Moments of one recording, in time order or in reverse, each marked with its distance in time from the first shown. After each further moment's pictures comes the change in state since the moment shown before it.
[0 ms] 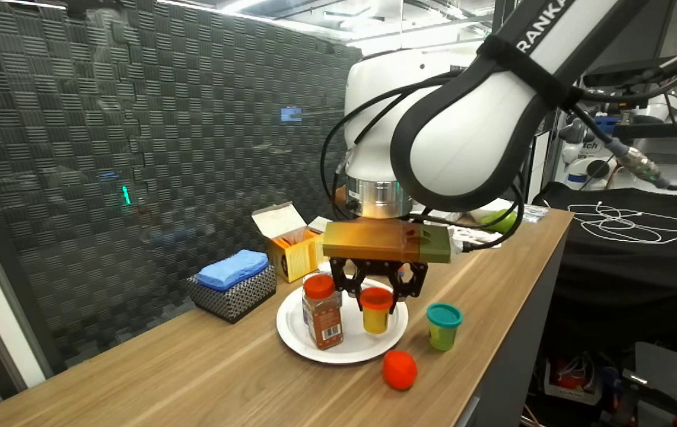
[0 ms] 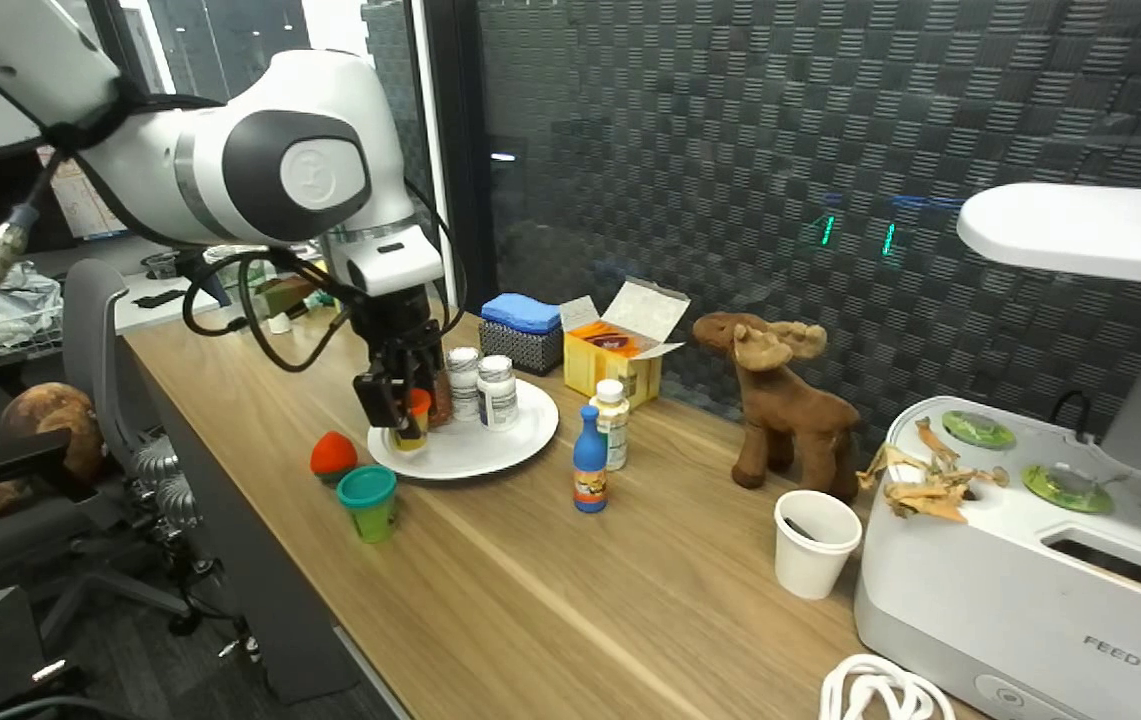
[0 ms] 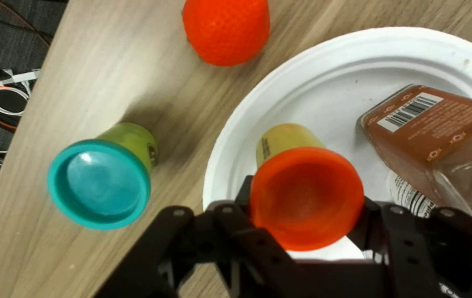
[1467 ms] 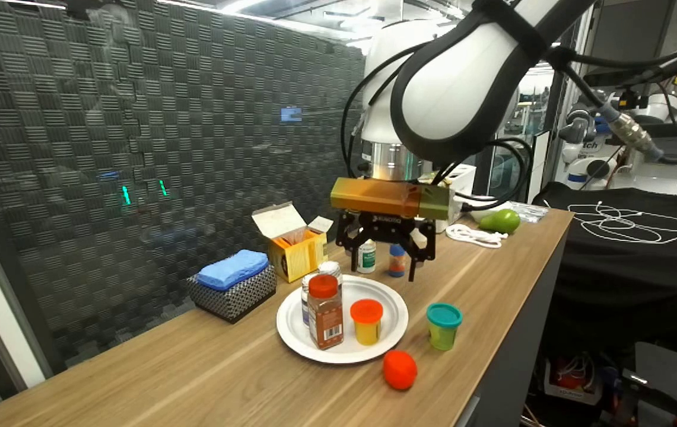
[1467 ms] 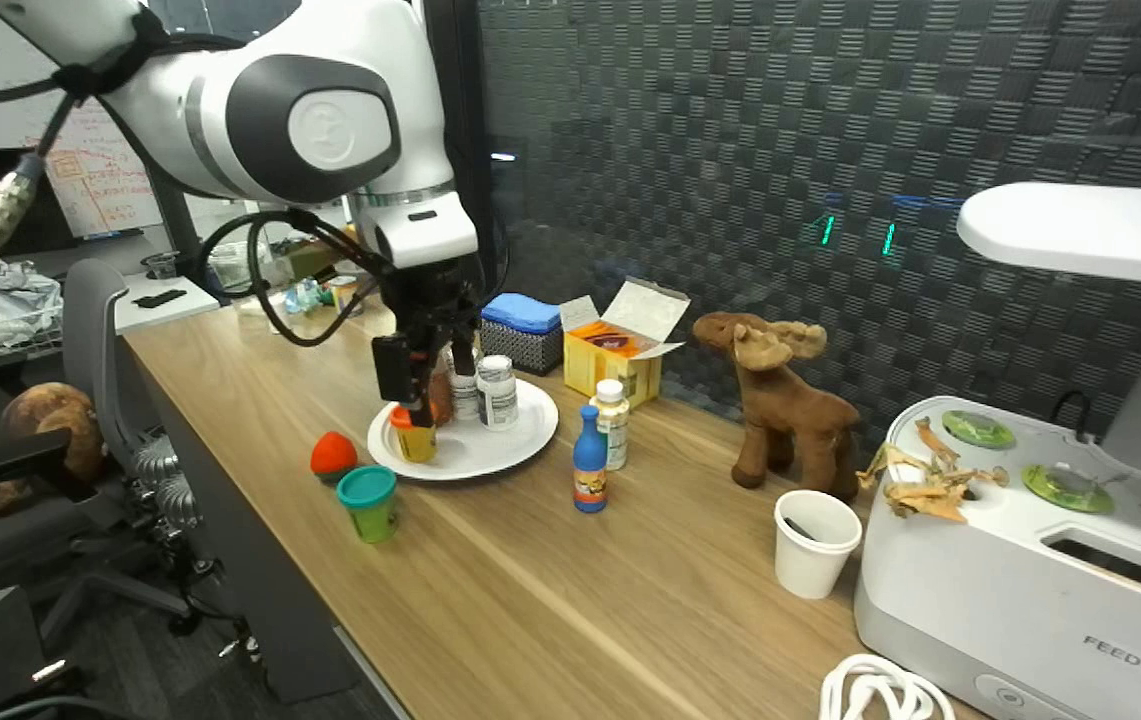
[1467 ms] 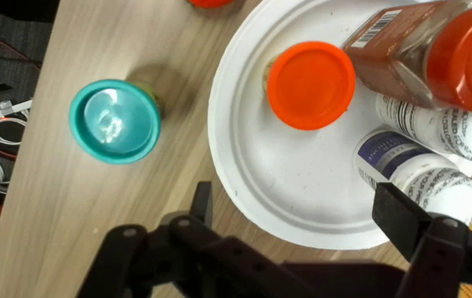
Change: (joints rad) arm -0.064 -0.063 -0.019 0.017 0.113 -0.050 -0.056
